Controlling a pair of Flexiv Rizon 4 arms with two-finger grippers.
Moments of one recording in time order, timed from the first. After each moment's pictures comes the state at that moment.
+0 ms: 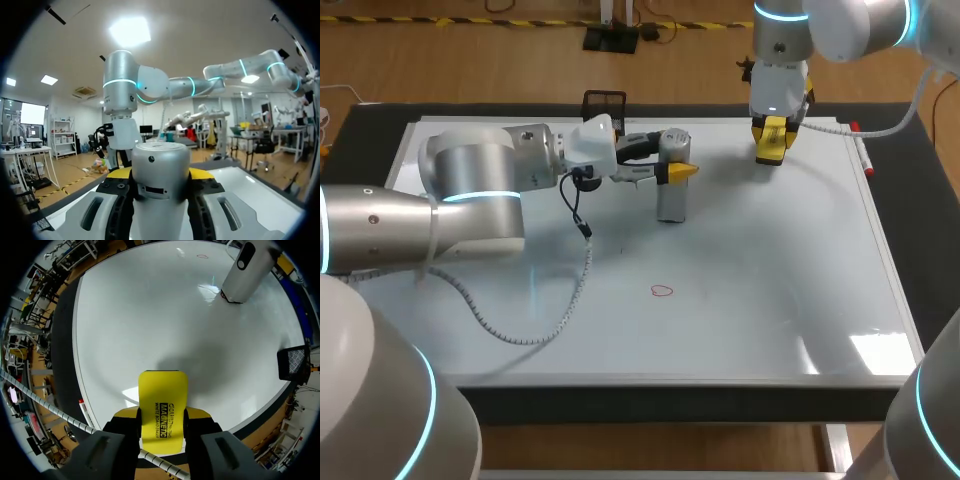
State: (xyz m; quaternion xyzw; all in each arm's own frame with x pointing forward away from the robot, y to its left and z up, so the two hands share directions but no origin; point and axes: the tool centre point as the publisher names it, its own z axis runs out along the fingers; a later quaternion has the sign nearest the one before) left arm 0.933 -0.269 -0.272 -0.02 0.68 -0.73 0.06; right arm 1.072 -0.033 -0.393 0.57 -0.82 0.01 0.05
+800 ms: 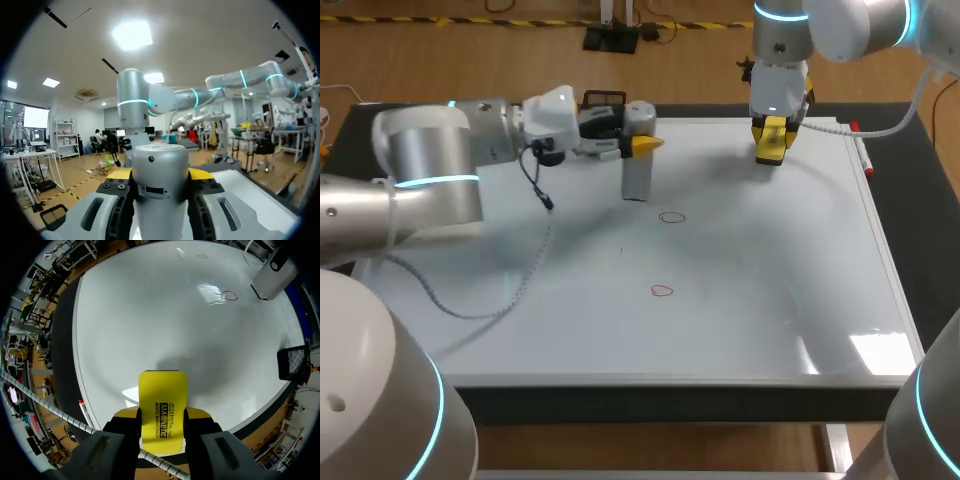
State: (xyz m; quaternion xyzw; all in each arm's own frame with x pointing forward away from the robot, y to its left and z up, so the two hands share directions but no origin) left arm 0.953 -0.205 -0.228 -0.02 0.68 -0.73 0.07; right arm 1.072 -0.033 -0.393 0.57 -0.82 0.01 0.05
